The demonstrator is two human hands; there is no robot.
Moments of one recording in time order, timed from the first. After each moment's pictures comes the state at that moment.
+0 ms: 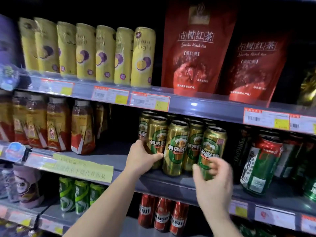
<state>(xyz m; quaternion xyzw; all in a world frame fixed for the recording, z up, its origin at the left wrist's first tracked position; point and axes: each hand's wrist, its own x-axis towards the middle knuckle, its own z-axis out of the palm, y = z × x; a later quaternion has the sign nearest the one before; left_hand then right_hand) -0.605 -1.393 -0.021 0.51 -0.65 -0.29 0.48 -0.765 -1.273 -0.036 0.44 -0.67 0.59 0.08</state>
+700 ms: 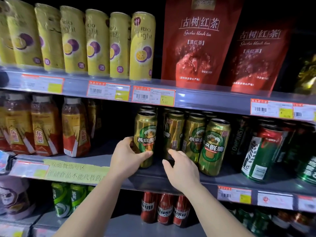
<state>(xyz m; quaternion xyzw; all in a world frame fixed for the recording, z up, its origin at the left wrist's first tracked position) -0.558 -1.403 -0.027 0.48 -0.68 -0.27 0.48 -0.716 -1.334 -0.032 0.60 -0.76 0.27 0.00</state>
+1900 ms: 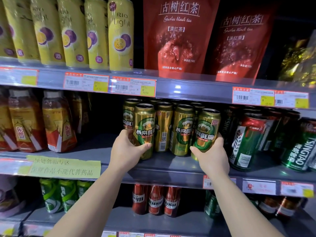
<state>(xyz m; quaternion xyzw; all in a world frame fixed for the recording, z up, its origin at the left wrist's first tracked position) -0.598 -1.387 -0.024 0.49 -0.67 -0.26 0.49 -0.817 -1.307 -0.030 0.34 -0.82 0.46 -0.02</state>
